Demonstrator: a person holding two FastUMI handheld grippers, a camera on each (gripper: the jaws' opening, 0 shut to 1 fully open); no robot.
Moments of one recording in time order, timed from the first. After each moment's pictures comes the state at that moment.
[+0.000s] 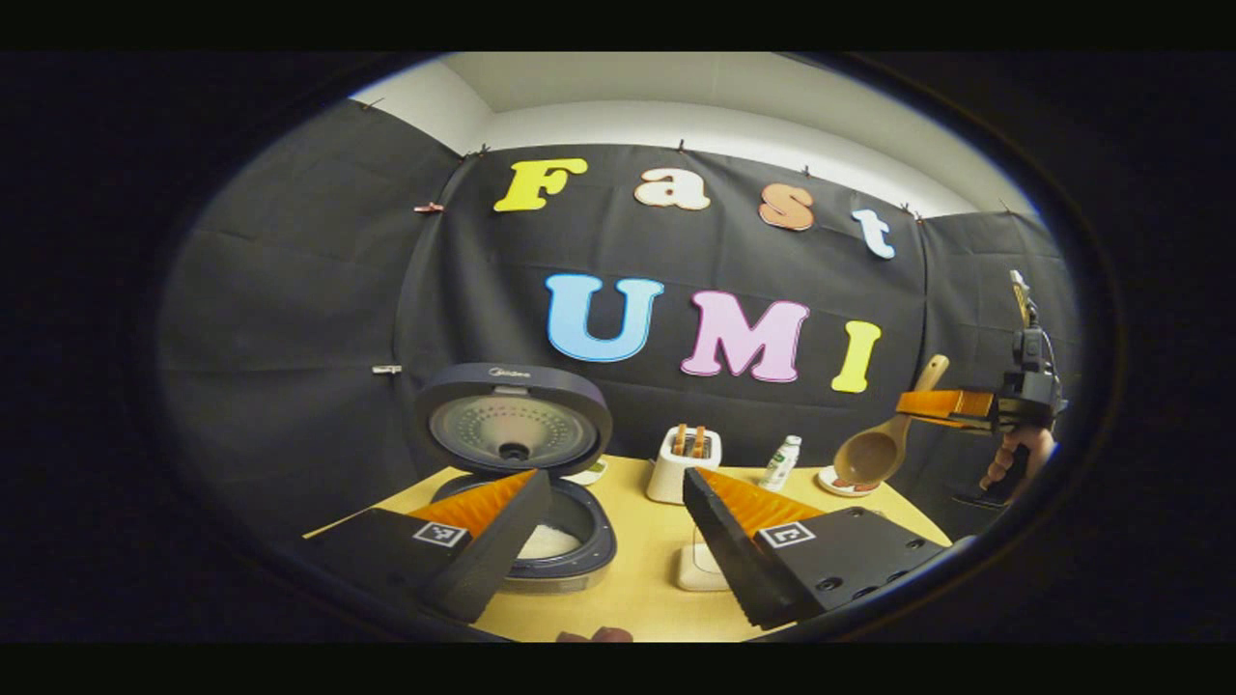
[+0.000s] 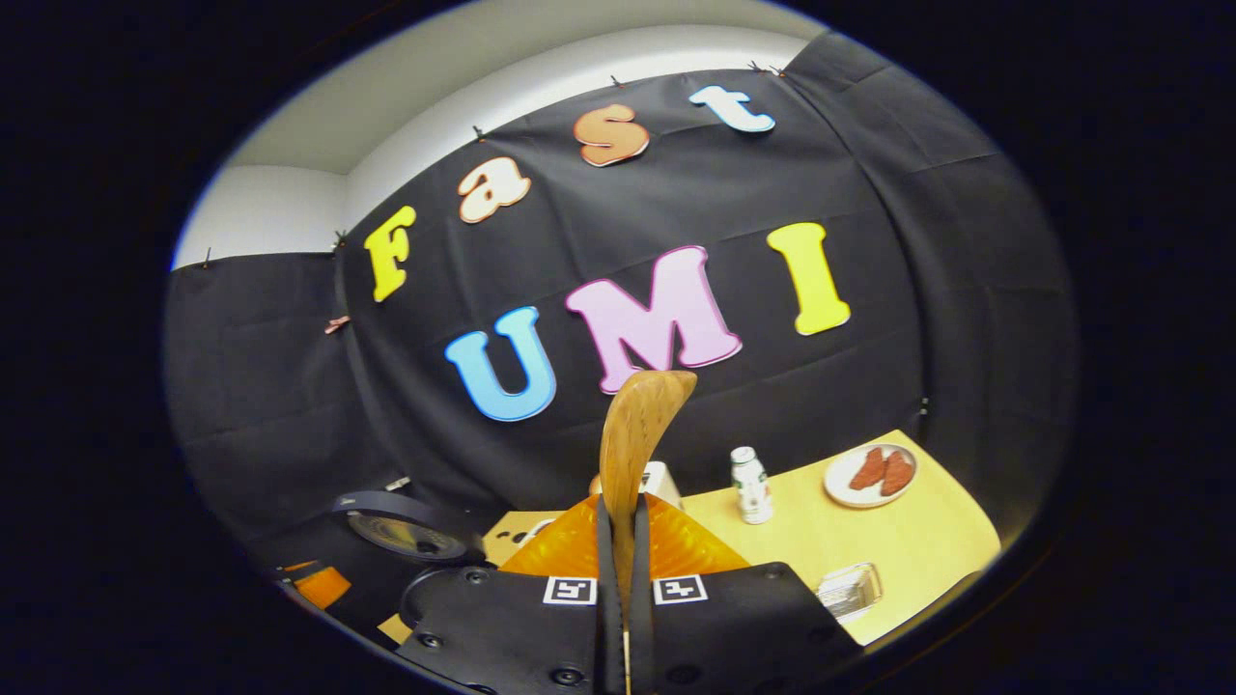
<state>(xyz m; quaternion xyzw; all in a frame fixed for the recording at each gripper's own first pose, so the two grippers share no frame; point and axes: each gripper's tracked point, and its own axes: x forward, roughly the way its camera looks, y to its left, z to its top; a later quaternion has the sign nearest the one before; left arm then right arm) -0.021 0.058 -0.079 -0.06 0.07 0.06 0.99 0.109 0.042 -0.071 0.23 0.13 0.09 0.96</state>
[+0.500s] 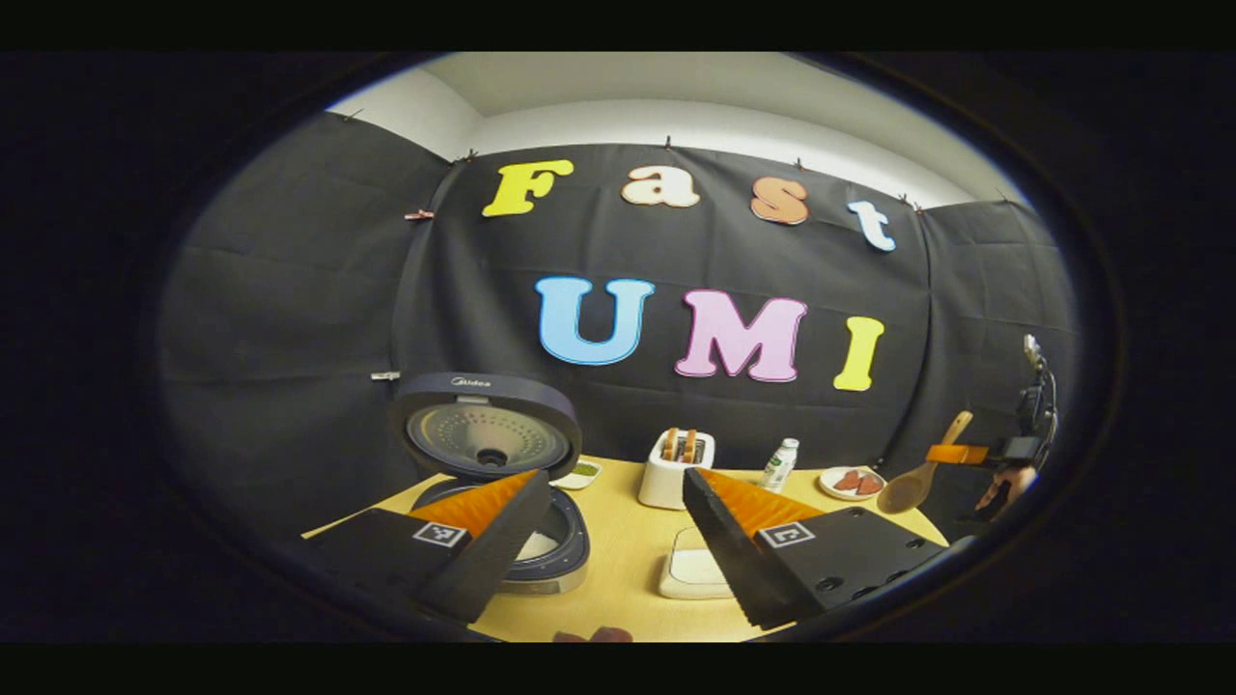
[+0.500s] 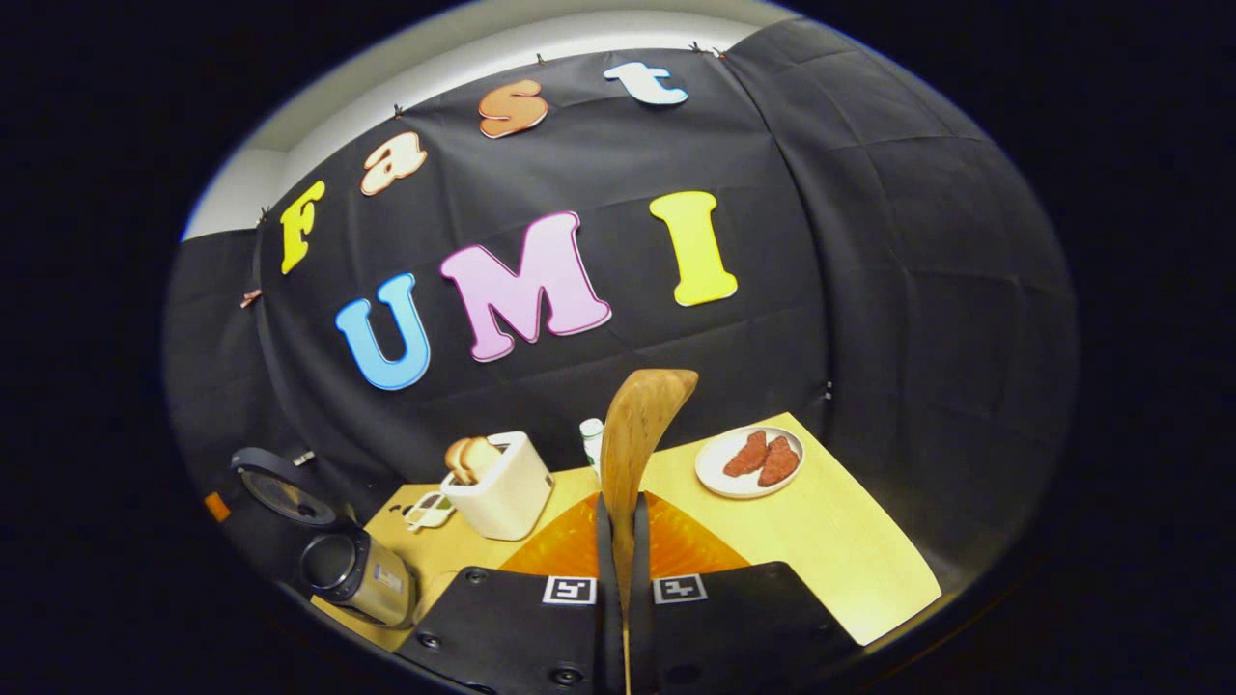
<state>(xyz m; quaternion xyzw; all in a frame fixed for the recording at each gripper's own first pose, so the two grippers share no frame) 0.001 0.027 -0.068 -0.04 0.08 0.08 0.99 0.126 -0.089 -0.192 0.18 0.20 0.00 0.96</state>
